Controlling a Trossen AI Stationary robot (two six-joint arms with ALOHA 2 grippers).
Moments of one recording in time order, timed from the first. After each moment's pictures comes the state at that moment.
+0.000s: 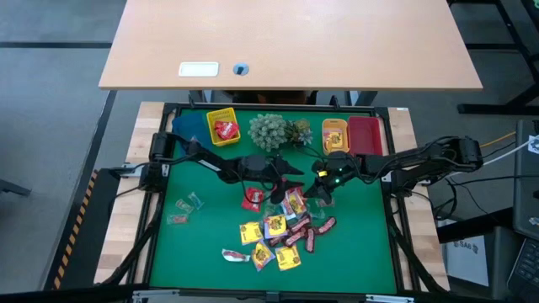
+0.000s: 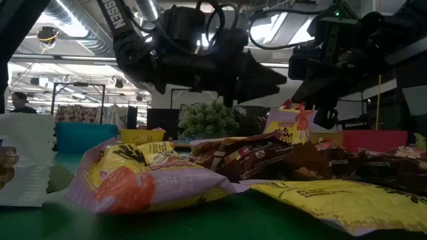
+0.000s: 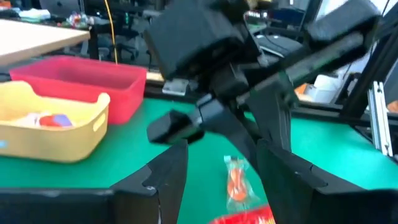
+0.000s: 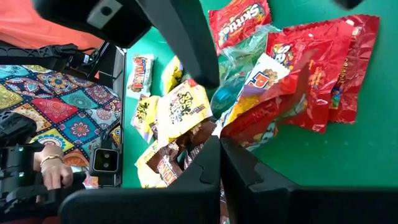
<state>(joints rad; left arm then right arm) 0.05 2.04 0.98 0.96 0.05 -0.15 -0.06 1.31 0.46 0.29 -0.47 0.70</state>
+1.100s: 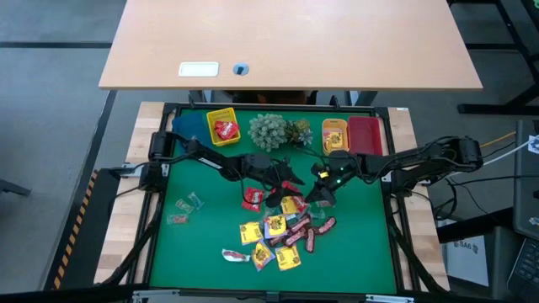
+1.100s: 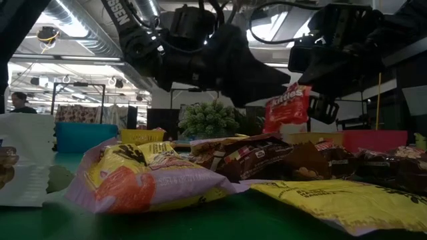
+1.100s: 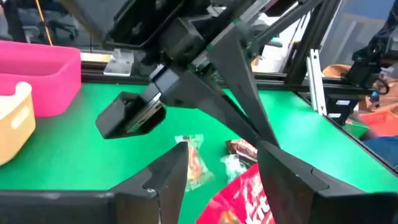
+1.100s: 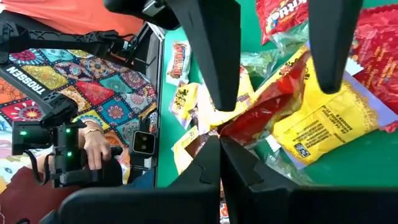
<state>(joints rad) 0.06 2.03 1.03 0.79 0.30 -0.09 -0.06 1.31 0.46 0.36 -0.61 0.73</state>
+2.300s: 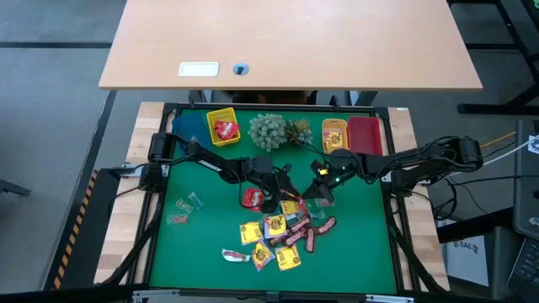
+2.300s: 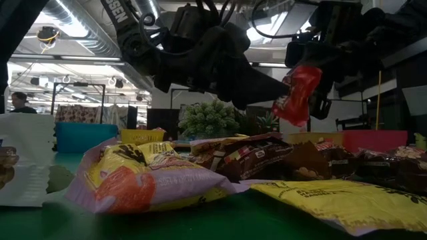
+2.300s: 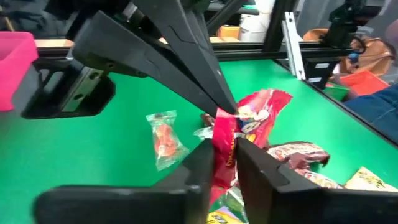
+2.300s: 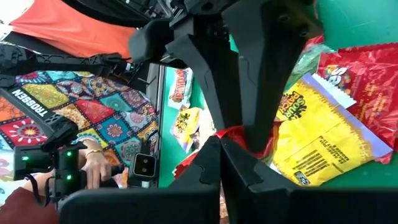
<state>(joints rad) 0.03 2.03 1.03 0.72 0.36 0.01 -0.06 1.31 0.46 0.43 -0.55 0.76</state>
